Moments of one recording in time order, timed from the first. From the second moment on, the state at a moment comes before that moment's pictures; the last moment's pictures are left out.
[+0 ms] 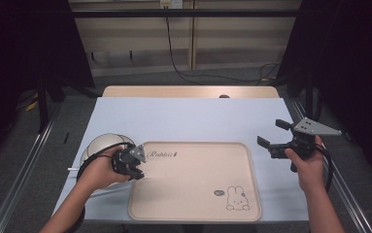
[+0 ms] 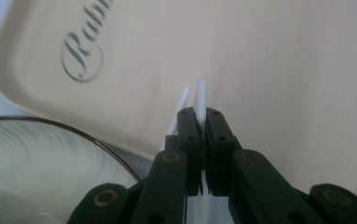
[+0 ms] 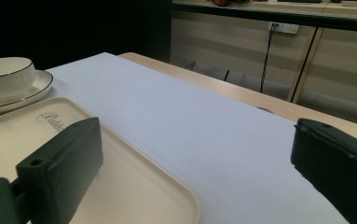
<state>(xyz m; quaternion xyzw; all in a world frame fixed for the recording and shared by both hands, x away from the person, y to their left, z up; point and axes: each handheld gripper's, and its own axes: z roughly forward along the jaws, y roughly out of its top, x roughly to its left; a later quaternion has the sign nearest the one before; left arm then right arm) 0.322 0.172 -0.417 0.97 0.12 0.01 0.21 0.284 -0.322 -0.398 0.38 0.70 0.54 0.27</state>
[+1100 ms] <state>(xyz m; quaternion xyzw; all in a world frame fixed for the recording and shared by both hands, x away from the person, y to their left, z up) 0.344 0.177 -0.322 0.76 0.28 -0.01 0.58 0.286 -0.321 -0.399 0.38 0.70 0.54 0.26</state>
